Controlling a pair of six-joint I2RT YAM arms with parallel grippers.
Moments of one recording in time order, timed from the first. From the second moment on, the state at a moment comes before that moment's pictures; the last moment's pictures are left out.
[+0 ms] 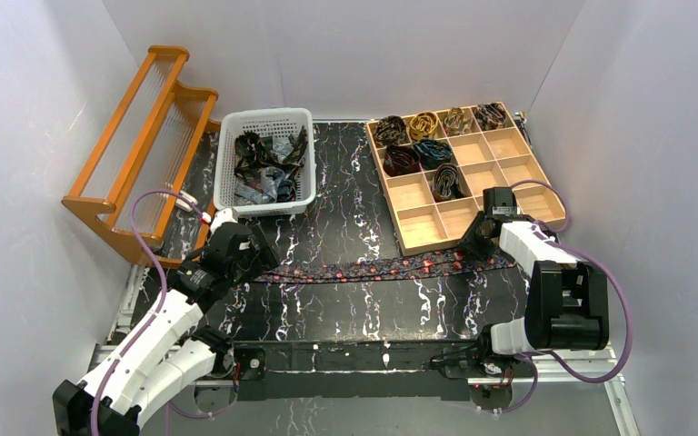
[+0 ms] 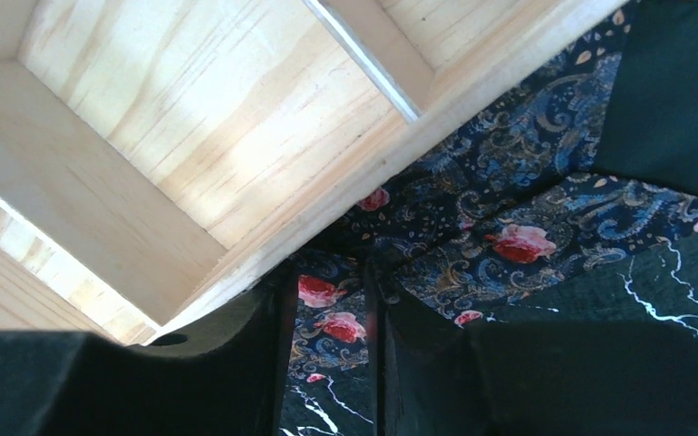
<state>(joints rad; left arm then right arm) -0.49 0.77 0.64 -0.71 -0.23 -0.80 0.01 1.39 0.72 -0.47 0.00 0.59</state>
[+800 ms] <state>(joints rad) -0.49 0.76 0.65 -0.74 -0.25 -0.79 0.01 1.34 0.66 -0.43 0.03 0.56</state>
